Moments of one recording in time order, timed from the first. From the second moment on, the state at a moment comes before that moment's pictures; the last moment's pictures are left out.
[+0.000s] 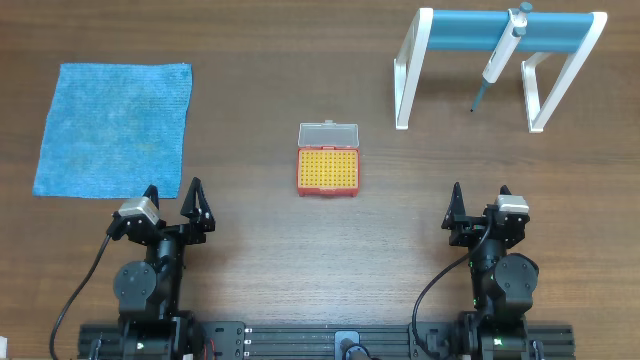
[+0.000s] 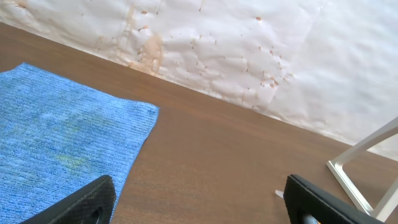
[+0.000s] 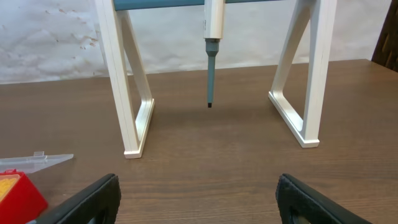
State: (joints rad) left arm 0.04 0.01 0.01 -0.07 0.02 -0.37; right arm -0.04 0.08 0.01 -0.07 0.00 0.05
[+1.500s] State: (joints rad) left arm 0.04 0.01 0.01 -0.07 0.02 -0.36; right arm -0.10 0.76 0.46 0.08 -0.03 0.05
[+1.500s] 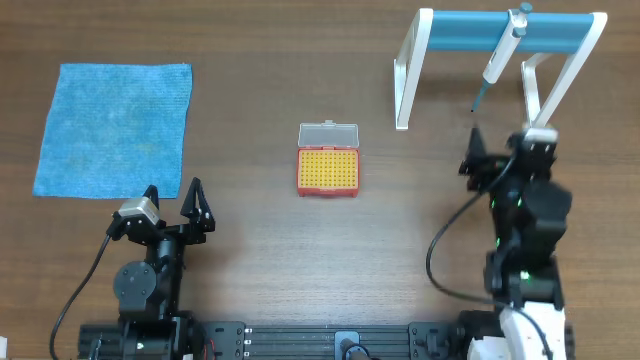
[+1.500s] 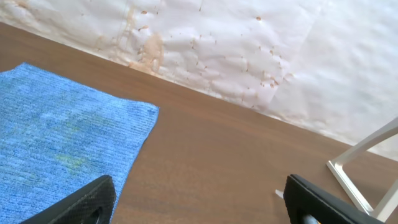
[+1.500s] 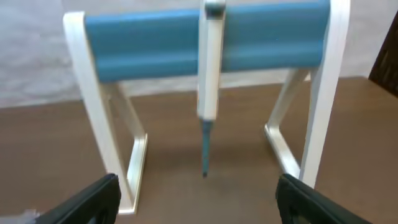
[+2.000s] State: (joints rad) left arm 0.04 0.01 0.01 -0.07 0.02 -0.36; right arm -0.14 1.62 0.68 0.76 -0.13 -0.06
